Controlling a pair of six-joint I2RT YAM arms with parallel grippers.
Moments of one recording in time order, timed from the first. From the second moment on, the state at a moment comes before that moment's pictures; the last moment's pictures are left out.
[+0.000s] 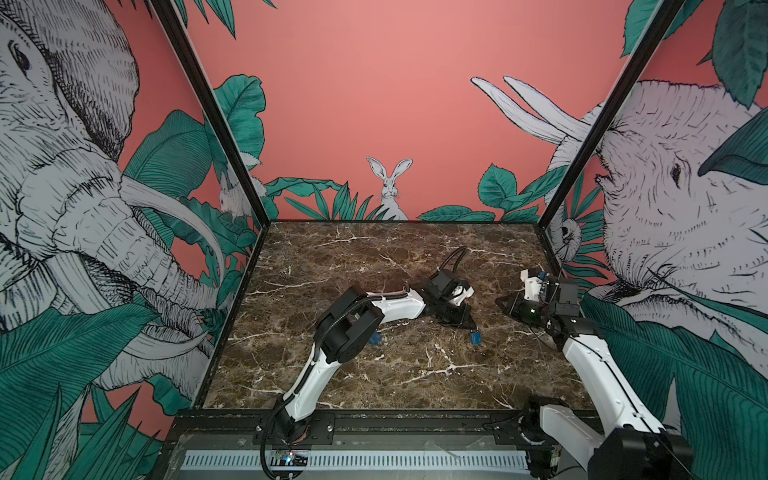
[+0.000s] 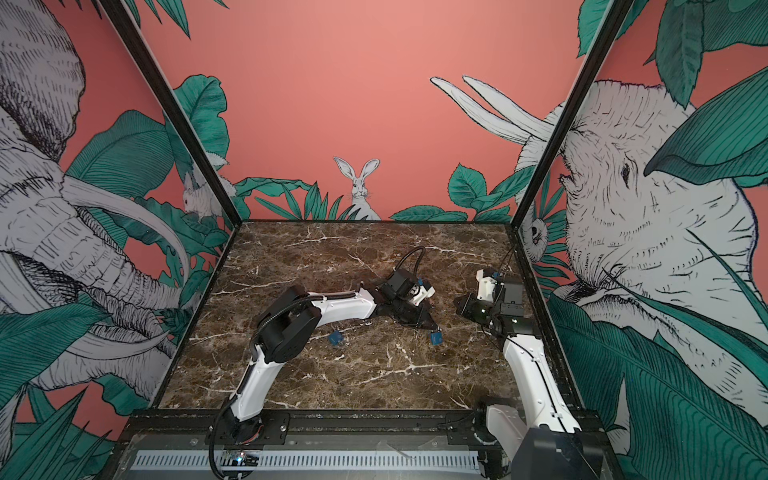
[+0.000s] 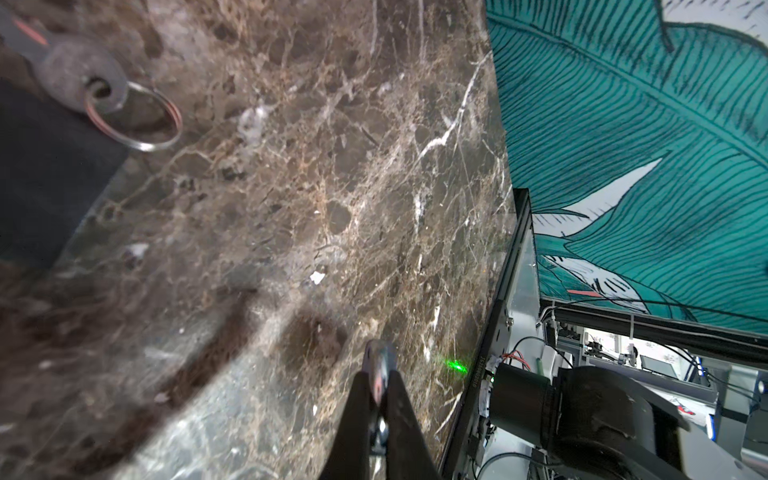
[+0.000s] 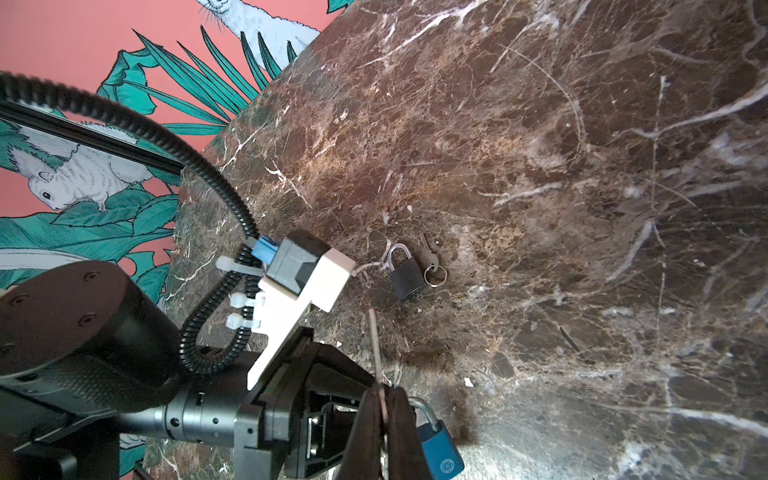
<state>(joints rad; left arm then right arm) -0.96 2.23 1.57 -0.16 0.67 -0.68 -0.08 0.99 0.68 -0.46 -0.54 0.38</state>
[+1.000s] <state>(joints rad) -0.97 2.27 1.63 -0.26 0.53 -0.70 -0.08 1.01 0.68 -0.47 -0.55 0.38</state>
